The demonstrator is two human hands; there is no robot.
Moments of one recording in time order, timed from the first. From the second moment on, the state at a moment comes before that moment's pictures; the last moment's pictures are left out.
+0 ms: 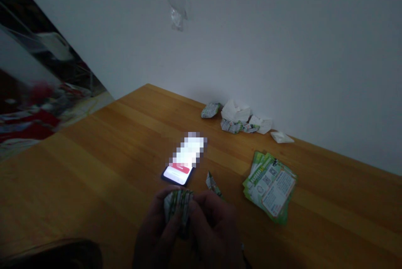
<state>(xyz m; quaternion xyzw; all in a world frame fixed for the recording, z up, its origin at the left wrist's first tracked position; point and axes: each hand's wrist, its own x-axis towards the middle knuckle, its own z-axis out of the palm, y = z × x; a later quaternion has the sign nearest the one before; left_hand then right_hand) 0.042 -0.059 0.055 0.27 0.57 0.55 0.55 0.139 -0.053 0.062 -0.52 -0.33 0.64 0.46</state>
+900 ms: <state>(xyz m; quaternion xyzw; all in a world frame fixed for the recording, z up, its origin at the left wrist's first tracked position) 0.028 -0.042 0.040 0.33 0.53 0.57 0.53 0.195 -0.009 0.075 -0.57 -0.68 0.34 0.31</state>
